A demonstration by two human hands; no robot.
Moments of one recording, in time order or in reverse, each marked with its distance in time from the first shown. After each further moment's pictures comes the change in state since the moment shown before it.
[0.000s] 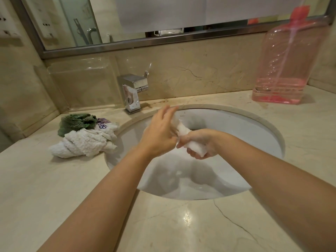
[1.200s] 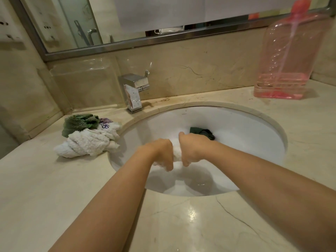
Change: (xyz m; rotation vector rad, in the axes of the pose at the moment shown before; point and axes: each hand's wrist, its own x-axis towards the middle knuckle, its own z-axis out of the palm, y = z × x) left_hand -0.006 0.003 0.011 0.349 -0.729 -0.370; right_hand -0.008 0.002 0.037 -1.163 0.314 -0.338
